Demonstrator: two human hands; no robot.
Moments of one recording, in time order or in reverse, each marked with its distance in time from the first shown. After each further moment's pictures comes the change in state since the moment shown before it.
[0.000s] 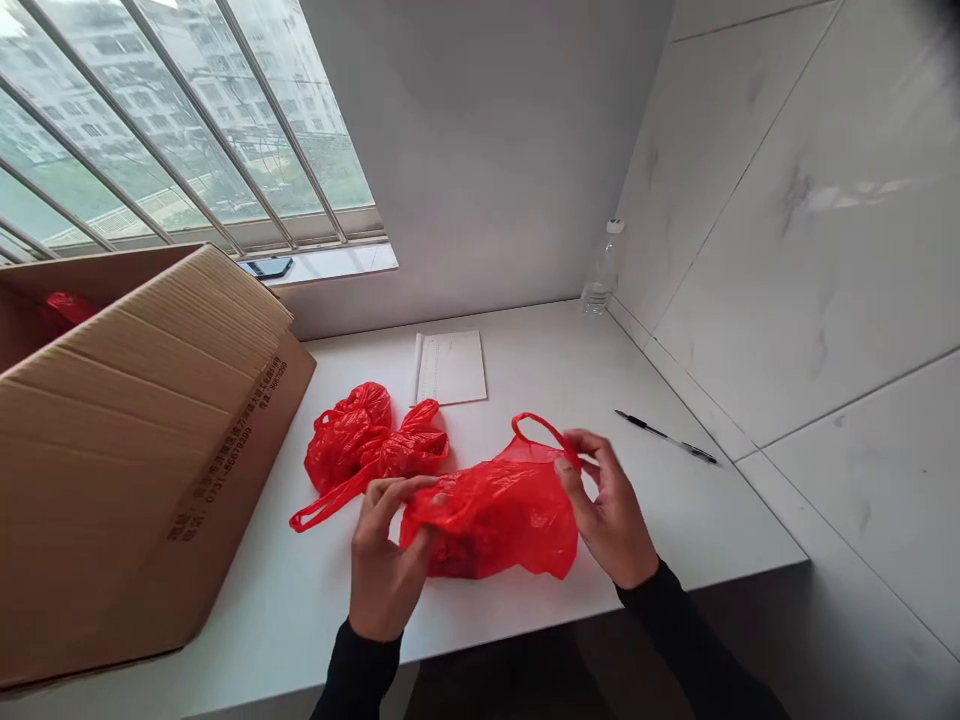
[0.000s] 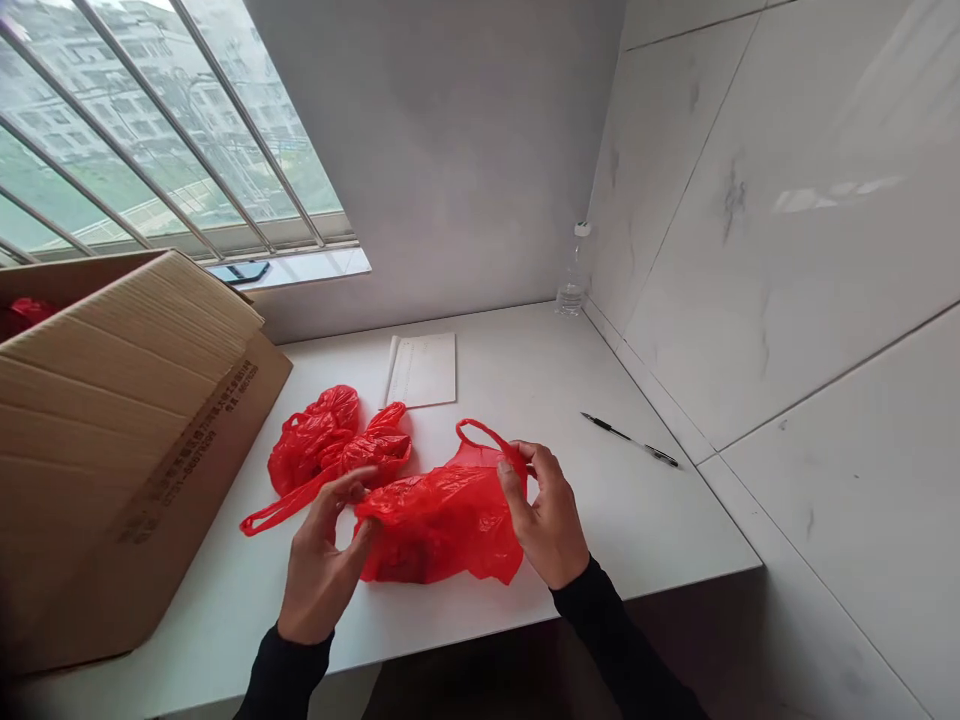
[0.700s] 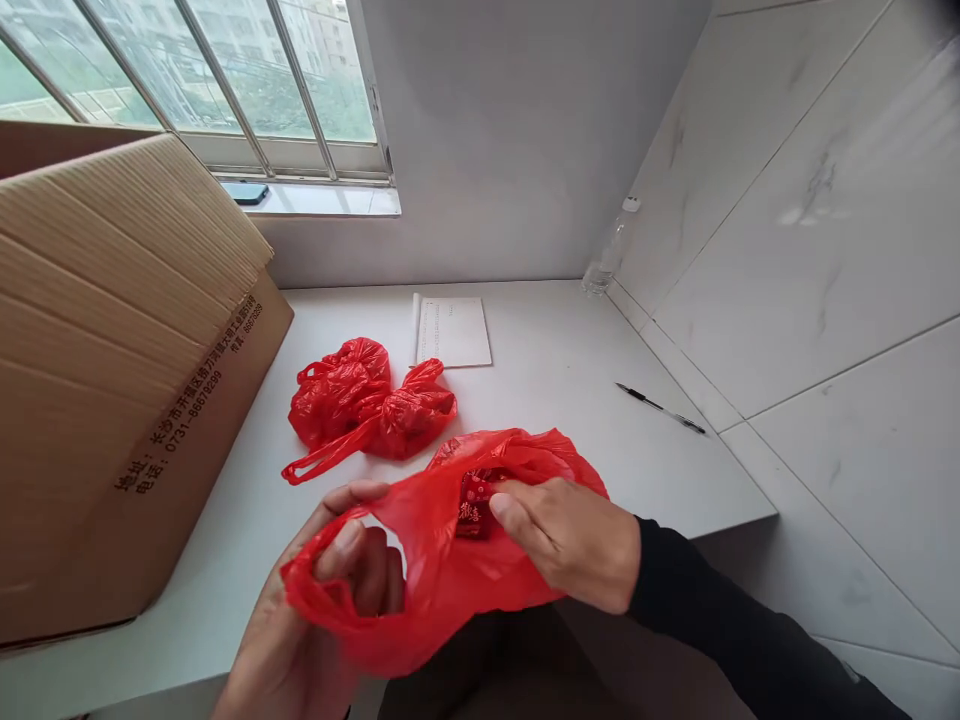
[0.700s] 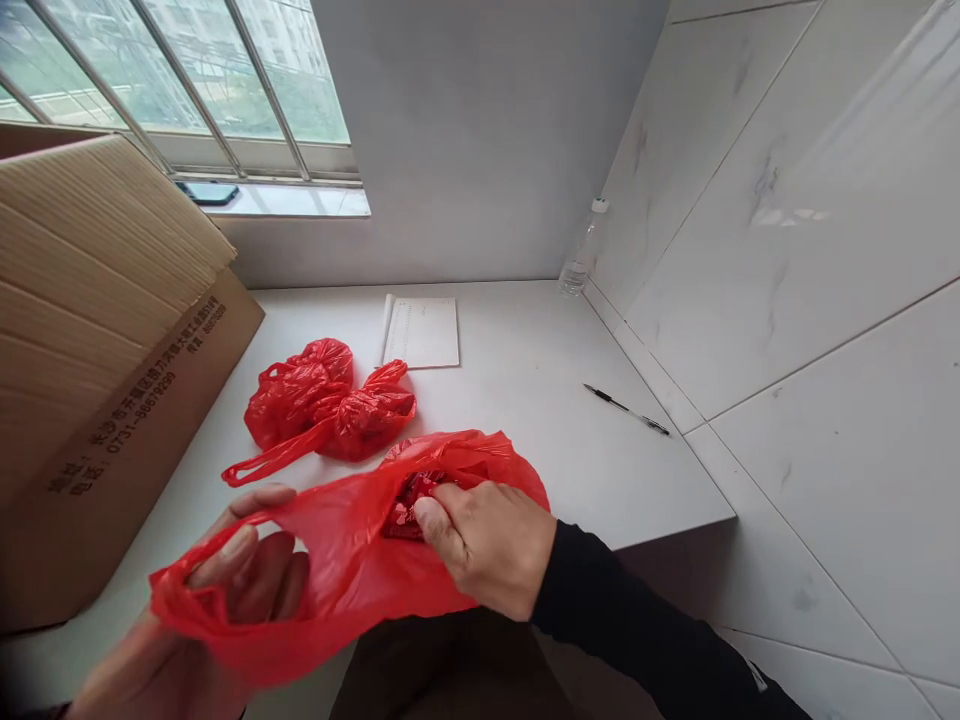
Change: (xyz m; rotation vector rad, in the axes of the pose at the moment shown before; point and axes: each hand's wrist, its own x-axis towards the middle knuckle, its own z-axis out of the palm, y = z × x) left_hand -0.047 0.044 -0.069 -0.935 -0.079 -0.791; right_hand -0.040 -0.062 0.041 -0.835 -0.720 -0.246
